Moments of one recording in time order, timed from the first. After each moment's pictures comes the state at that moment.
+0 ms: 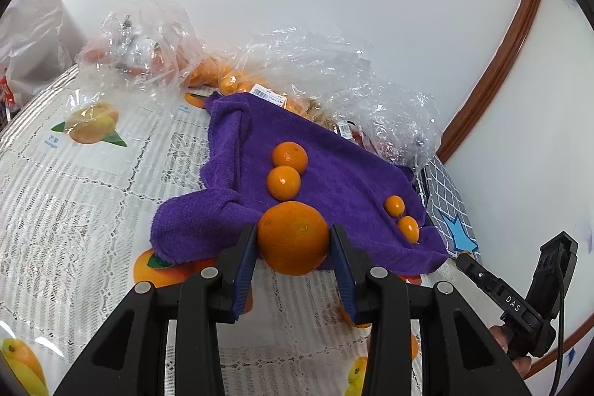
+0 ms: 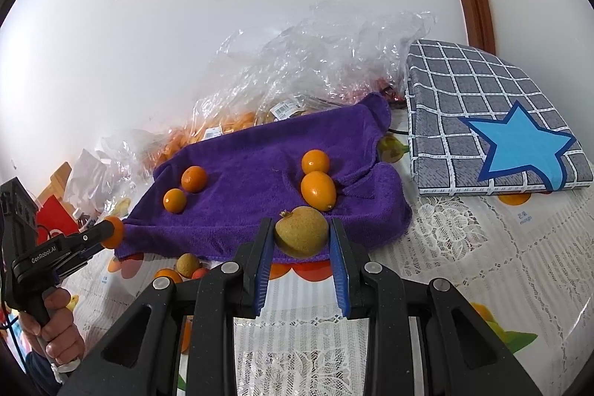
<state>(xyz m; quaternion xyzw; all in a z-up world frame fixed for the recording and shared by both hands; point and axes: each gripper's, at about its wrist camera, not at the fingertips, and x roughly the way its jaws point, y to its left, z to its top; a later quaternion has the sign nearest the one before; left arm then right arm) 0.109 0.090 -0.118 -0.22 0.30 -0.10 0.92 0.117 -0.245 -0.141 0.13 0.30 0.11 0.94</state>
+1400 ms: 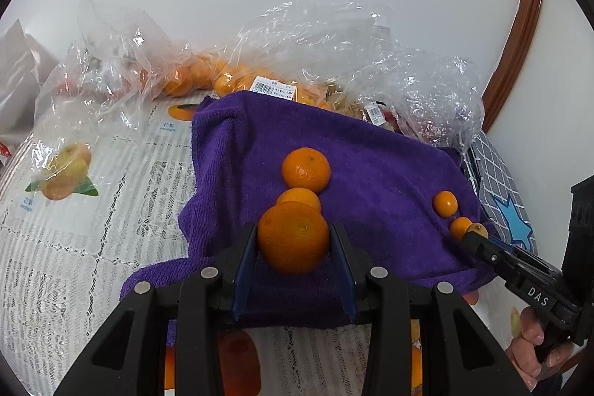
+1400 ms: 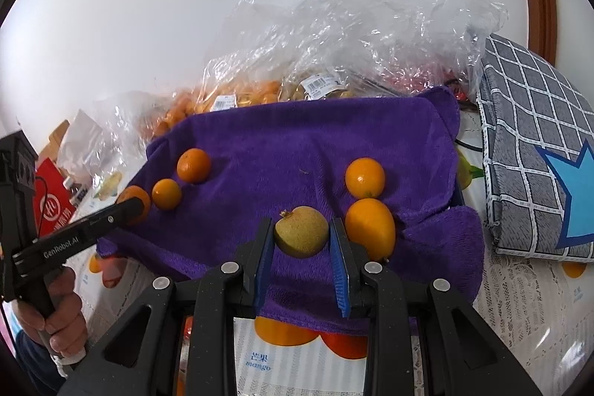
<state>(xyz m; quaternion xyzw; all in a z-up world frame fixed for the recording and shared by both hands) 0.179 0.052 -0.122 -0.13 0.34 -0.05 0.93 0.196 -0.197 -0.151 0.06 0.36 0.15 0.92</state>
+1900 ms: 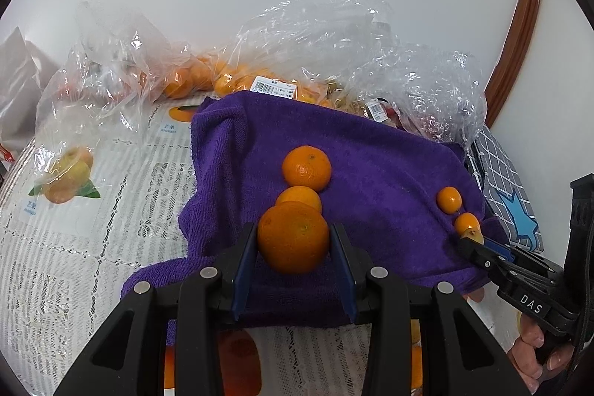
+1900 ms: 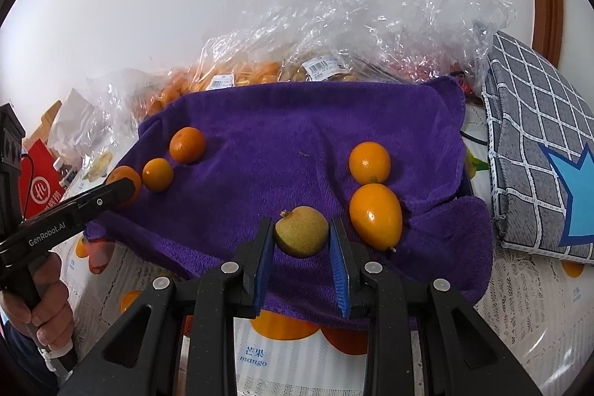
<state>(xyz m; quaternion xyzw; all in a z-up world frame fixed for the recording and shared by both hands) 0.179 0.049 -0.124 -0.11 0.35 -0.05 0.93 0.200 -0.187 -0.160 0.03 0.38 0.15 0.91</state>
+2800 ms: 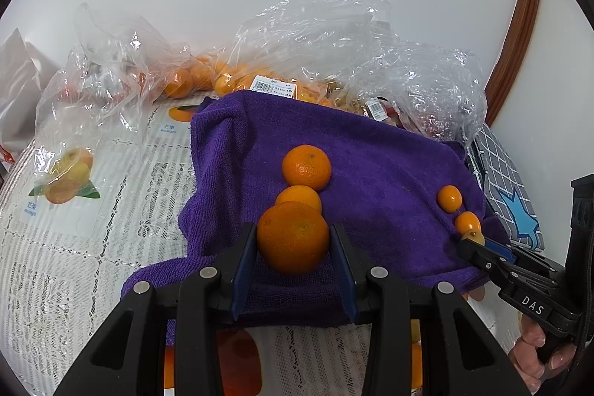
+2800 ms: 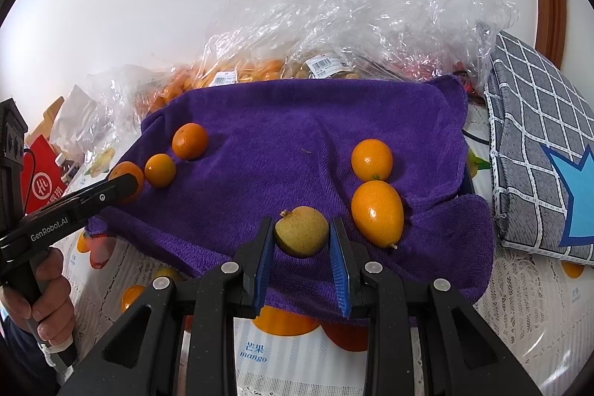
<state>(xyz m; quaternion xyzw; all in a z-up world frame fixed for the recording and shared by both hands) 0.179 0.049 -0.125 -0.11 0.34 -0.05 0.93 0.201 -0.188 -0.159 0.03 0.39 0.15 0.91</state>
